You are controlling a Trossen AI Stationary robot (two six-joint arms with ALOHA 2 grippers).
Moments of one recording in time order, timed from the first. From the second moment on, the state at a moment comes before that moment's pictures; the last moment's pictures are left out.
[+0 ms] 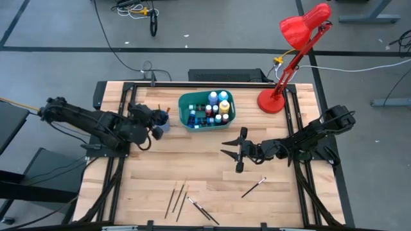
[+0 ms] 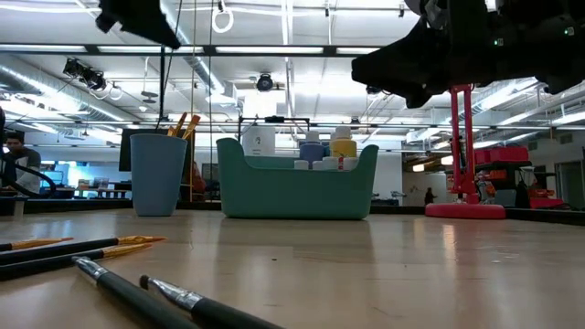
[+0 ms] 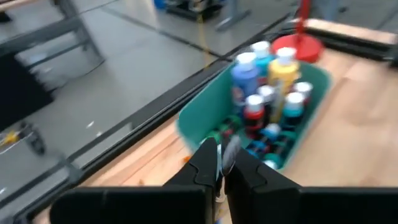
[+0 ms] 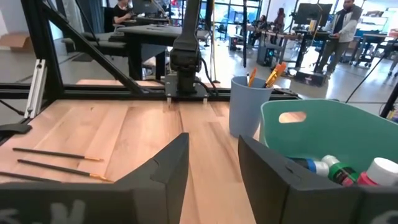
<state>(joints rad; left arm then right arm) -0.32 0.96 0.96 -0.85 -1.01 -0.67 0.32 1.53 0.42 1.08 0.48 -0.05</state>
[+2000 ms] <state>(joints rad) -0.24 0.98 0.78 -0.25 -0.54 -0.41 0.41 1.53 0.41 0.86 -0.09 -0.05</state>
